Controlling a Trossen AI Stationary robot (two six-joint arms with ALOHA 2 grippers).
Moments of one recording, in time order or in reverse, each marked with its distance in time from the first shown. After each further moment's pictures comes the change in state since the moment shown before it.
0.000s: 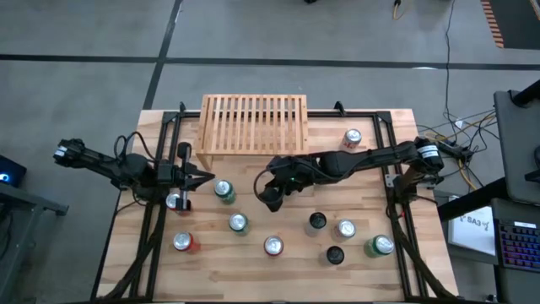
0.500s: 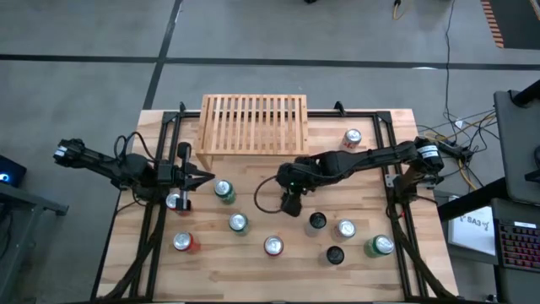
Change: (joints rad) left arm 0.000 0.000 0.000 0.000 0.000 0.018; right arm 0.007 0.000 0.002 -0.357 0.039 -0.400
